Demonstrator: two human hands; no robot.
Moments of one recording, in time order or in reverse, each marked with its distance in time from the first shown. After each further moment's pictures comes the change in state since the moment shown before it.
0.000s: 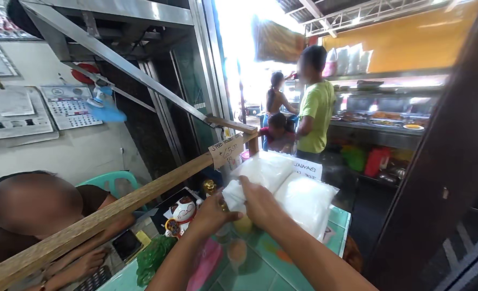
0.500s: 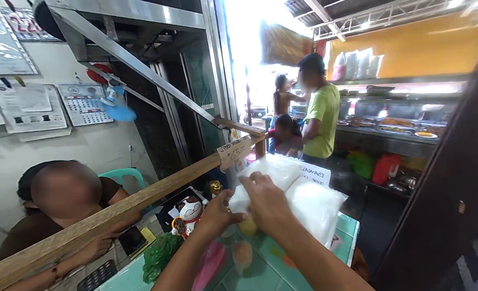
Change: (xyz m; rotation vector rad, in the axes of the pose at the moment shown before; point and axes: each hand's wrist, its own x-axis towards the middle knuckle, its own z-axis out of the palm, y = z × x) left_hand -0.003 -0.004 0.000 -0.099 0.032 0.036; right_hand -0.013 -0.014 -0.011 -0.166 0.220 -0.150
